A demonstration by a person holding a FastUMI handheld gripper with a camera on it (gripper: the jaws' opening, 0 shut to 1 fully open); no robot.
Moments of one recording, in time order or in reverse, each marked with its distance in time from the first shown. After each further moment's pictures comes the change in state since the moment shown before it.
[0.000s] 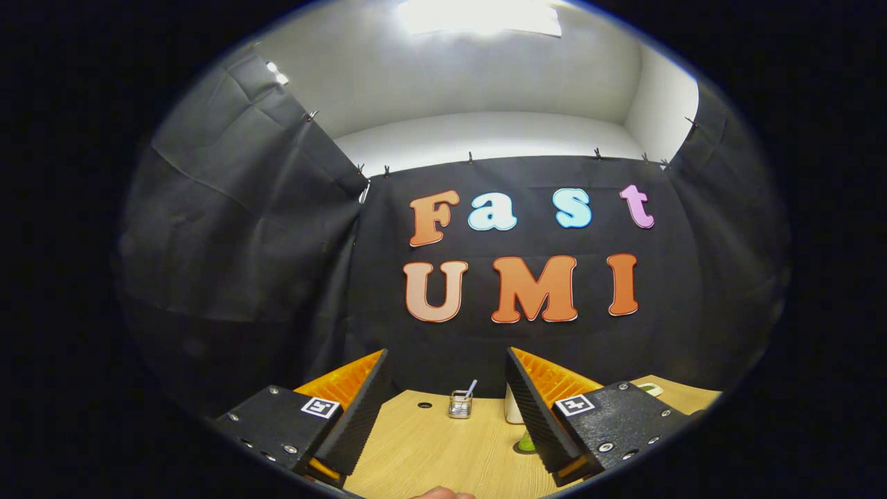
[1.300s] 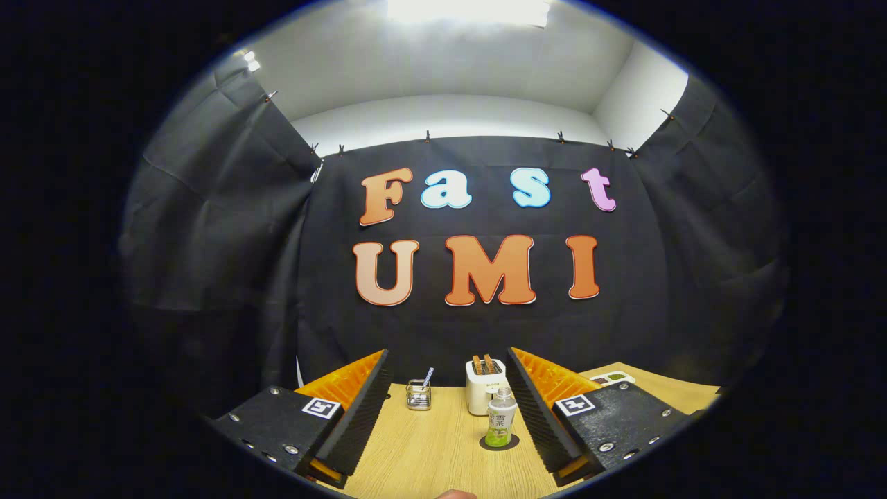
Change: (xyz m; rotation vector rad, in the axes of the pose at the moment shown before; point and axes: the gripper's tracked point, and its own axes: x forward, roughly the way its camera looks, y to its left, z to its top) arm 0.025 -0.051 -0.024 -0.025 0.103 -0.183
